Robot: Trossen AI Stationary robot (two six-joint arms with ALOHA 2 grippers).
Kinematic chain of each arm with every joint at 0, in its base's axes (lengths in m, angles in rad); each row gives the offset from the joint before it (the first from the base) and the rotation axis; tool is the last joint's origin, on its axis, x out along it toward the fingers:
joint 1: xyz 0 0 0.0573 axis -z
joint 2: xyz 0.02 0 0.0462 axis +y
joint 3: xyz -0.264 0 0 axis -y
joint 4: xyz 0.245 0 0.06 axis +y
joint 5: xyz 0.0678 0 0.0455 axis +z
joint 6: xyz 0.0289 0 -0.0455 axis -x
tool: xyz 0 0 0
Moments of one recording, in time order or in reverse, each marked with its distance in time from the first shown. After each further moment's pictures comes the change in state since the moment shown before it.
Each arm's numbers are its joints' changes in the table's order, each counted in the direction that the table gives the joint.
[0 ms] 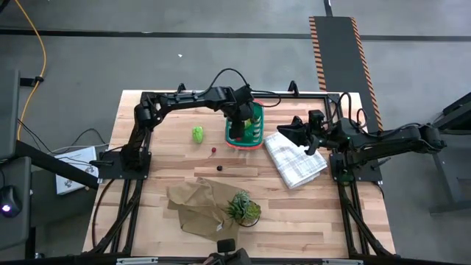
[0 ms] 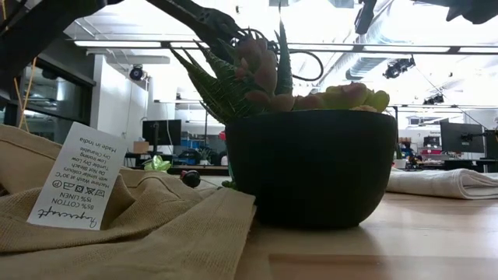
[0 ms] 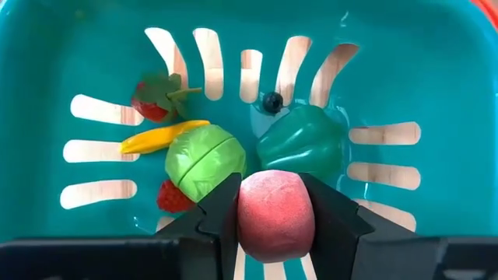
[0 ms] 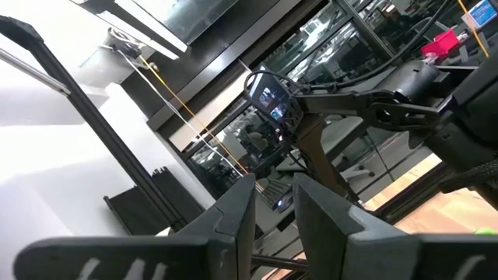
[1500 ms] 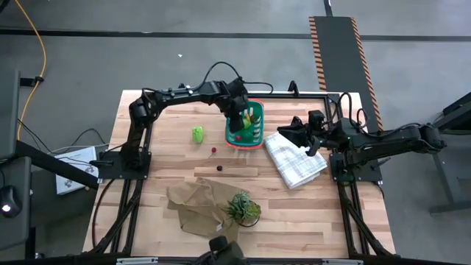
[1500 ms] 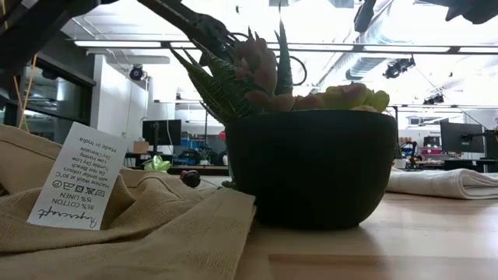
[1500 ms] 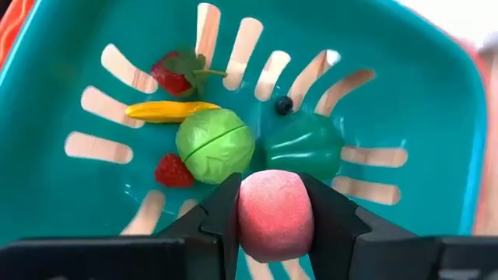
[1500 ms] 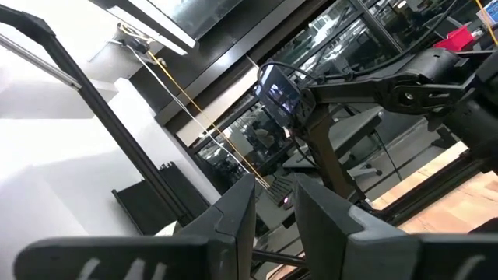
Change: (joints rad) left arm -0.068 -0.043 -0.063 -0.043 -0.129 0.211; right arm 0.000 0.000 0.000 -0.008 0.031 0.007
